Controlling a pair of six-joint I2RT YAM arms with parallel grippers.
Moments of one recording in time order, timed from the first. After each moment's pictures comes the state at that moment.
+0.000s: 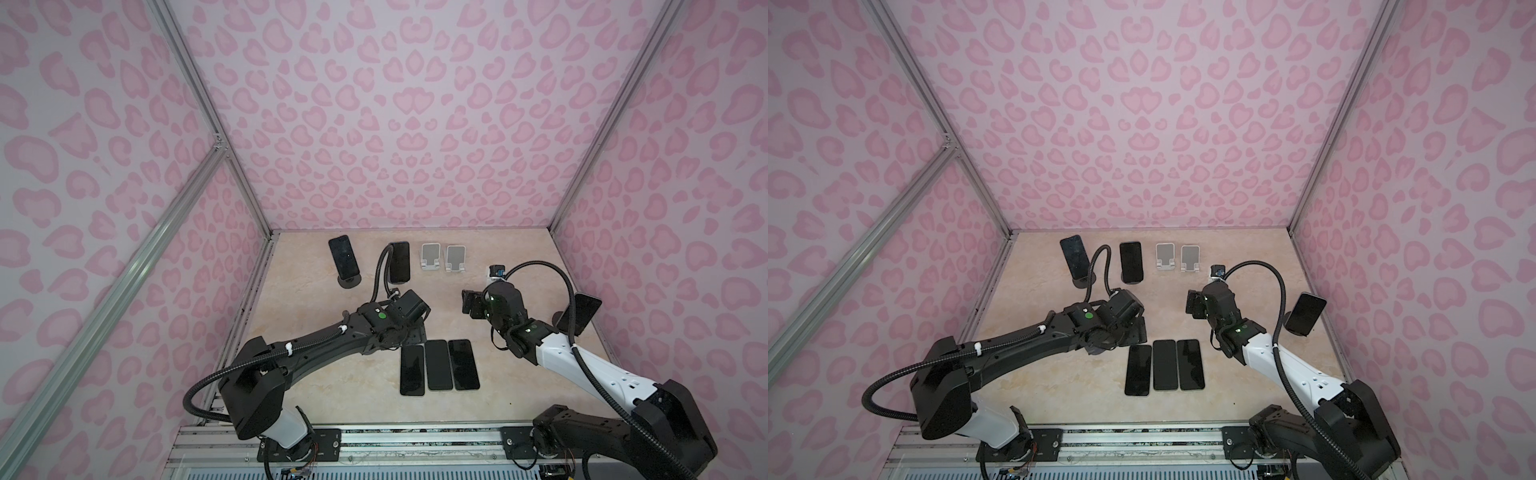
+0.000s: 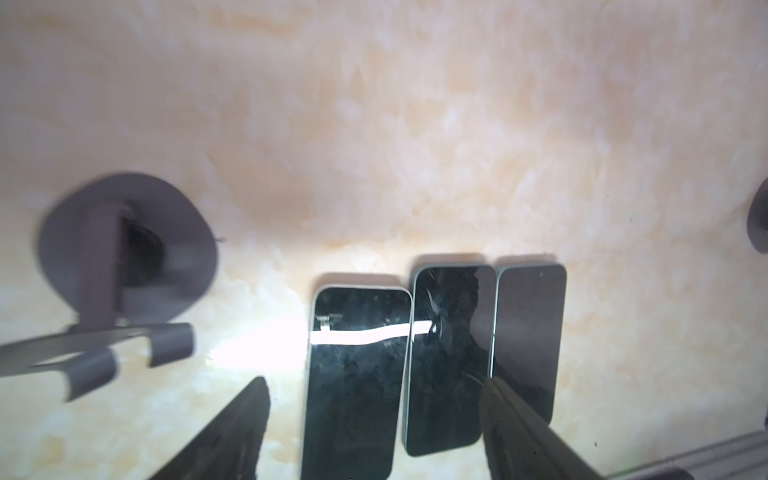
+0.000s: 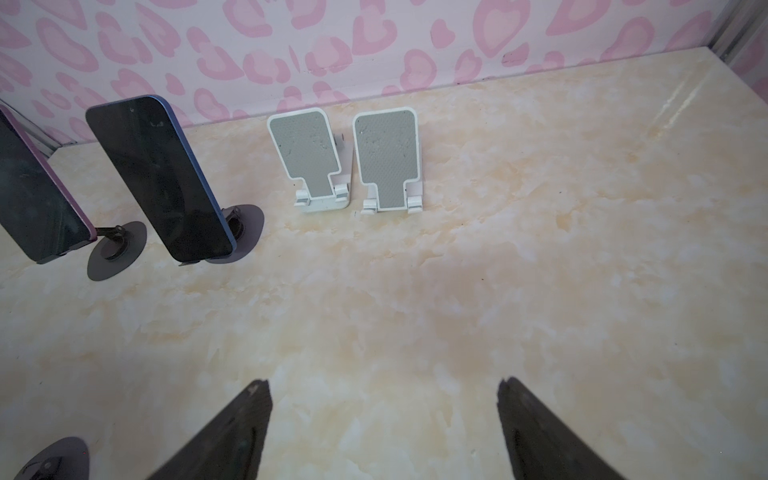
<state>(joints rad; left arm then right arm) -0.92 1.51 1.16 -0.75 -0.22 -0.98 0.49 1.20 0.67 -0.03 0.29 0.40</state>
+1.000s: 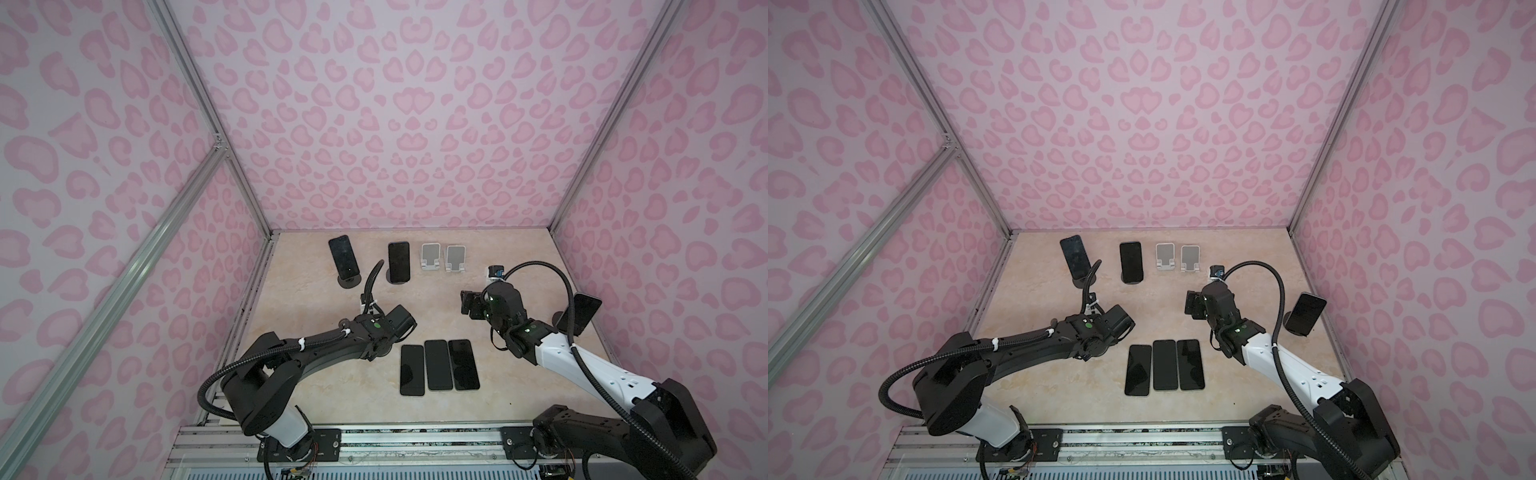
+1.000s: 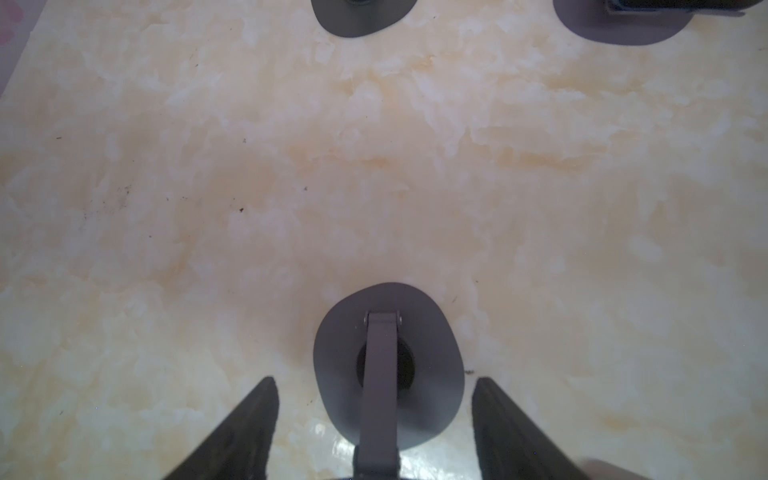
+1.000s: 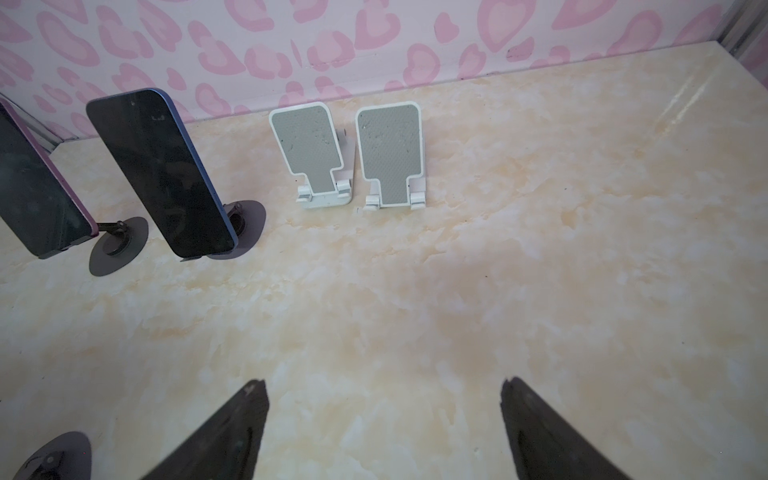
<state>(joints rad) -0.86 1.58 0.93 -0.66 -0.64 -0.98 0.50 1.21 0.67 -0.03 0.28 0.40</state>
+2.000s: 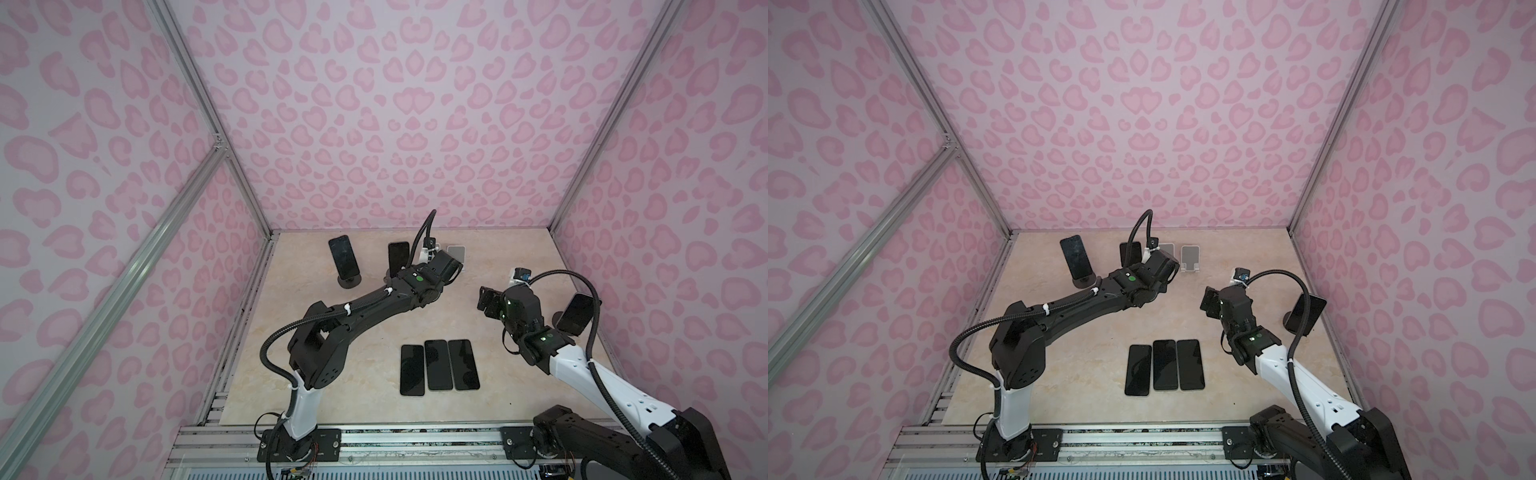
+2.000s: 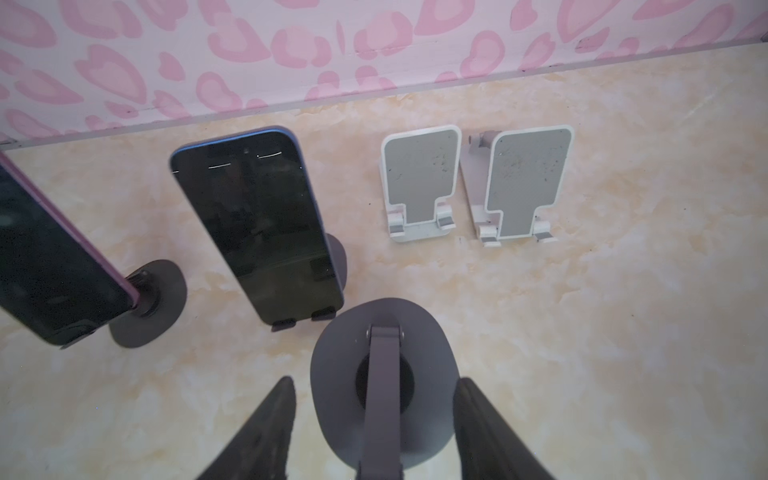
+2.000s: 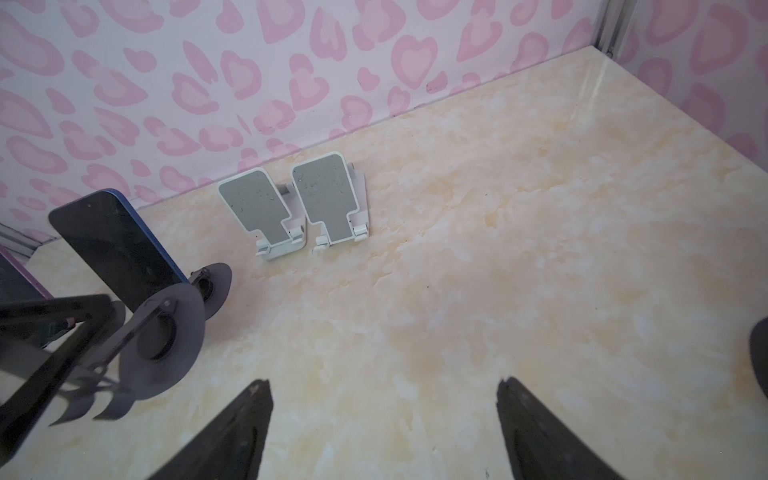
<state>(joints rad) -0.86 2.05 1.74 -0.52 -0.59 -0.49 0.40 1.05 0.59 -0.03 0.33 0.52</state>
